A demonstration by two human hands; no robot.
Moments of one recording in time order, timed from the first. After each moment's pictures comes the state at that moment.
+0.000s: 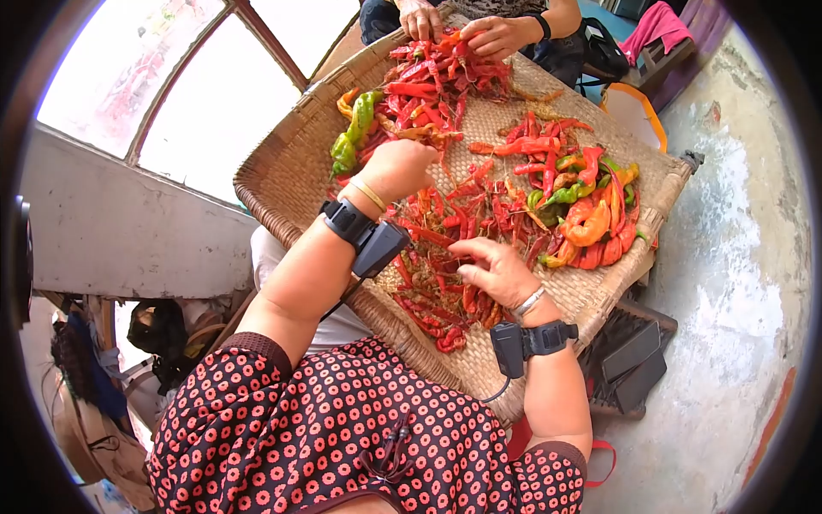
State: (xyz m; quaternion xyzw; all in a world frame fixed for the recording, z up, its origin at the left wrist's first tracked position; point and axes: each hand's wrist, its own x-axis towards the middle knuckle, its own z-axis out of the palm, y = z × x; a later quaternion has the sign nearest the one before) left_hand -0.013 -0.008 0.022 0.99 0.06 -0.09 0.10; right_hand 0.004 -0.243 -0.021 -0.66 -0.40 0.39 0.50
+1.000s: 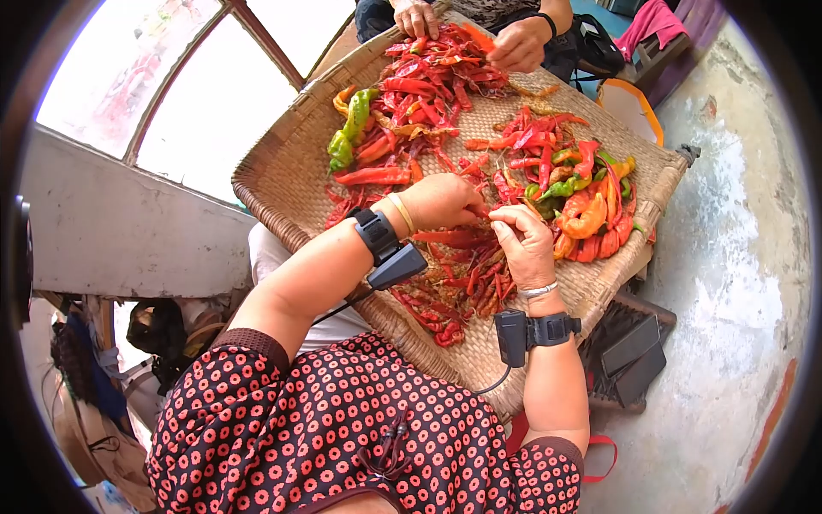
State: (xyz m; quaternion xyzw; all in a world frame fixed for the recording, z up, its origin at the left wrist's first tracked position) left_hand -0.010 -0.054 -0.013 0.96 -0.16 -0.05 0.24; right_hand 0.015 -0.248 -0.017 -0.72 -0.33 0.09 0.61
